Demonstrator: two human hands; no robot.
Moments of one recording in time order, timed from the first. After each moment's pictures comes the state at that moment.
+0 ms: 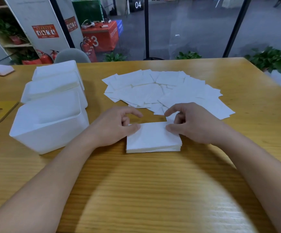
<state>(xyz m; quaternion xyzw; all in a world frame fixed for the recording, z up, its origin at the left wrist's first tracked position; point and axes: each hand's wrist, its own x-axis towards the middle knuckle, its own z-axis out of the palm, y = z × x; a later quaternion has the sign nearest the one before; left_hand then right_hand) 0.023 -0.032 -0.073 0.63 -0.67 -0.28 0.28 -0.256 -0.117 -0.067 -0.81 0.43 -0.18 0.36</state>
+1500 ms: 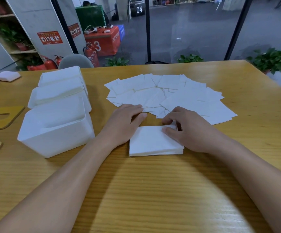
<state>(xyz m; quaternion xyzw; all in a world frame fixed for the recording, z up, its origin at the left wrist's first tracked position) 0.014 -0.065 -0.098 0.66 -0.70 -0.11 0.25 -0.244 -0.119 -0.088 -0.88 0.38 -0.18 0.23</state>
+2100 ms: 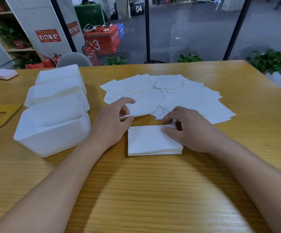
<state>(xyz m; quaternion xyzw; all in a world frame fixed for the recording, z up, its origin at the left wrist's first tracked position) 0.024 -0.043 -0.085 0.67 -0.64 -0.11 0.36 -0.247 -0.115 -0.083 -0.87 0.39 -0.19 0.22</state>
